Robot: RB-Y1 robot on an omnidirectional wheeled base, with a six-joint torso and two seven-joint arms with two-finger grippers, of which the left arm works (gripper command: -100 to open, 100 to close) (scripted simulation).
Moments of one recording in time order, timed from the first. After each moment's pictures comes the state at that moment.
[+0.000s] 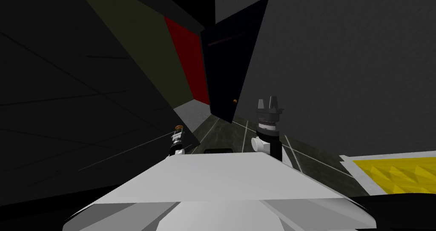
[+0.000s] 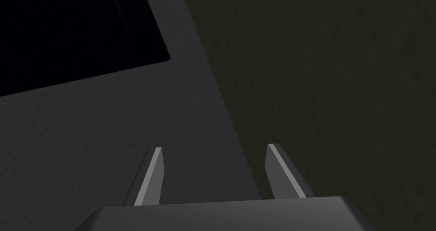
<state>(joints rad) 0.00 0.24 0.26 -0.66 0.24 -0.82 1.64</state>
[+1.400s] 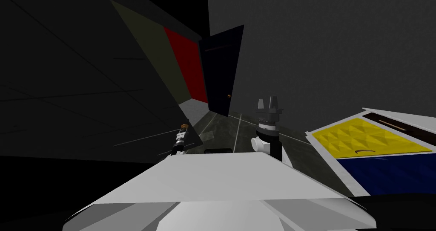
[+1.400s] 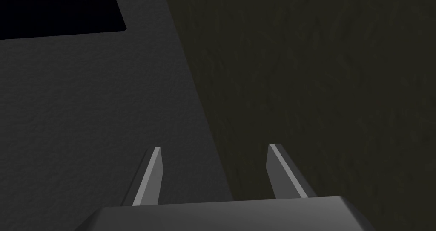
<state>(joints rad) 0.04 0.28 0.12 -0.70 0.14 -0.84 1.76</state>
